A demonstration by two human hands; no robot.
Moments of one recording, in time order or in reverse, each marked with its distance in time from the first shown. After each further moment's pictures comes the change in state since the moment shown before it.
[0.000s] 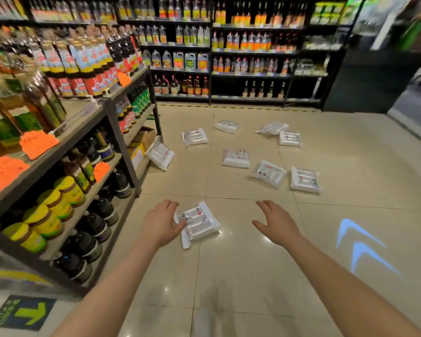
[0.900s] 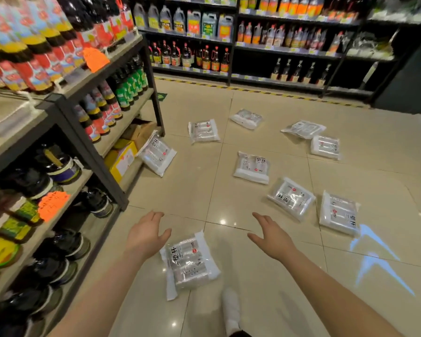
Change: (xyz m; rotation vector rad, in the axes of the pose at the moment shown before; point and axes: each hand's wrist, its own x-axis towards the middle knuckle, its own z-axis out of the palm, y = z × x) left_hand 0.410 -0.097 0.105 -0.117 -0.105 -0.275; right_hand 0.455 0.082 0.040 0.132 -0.270 -0.013
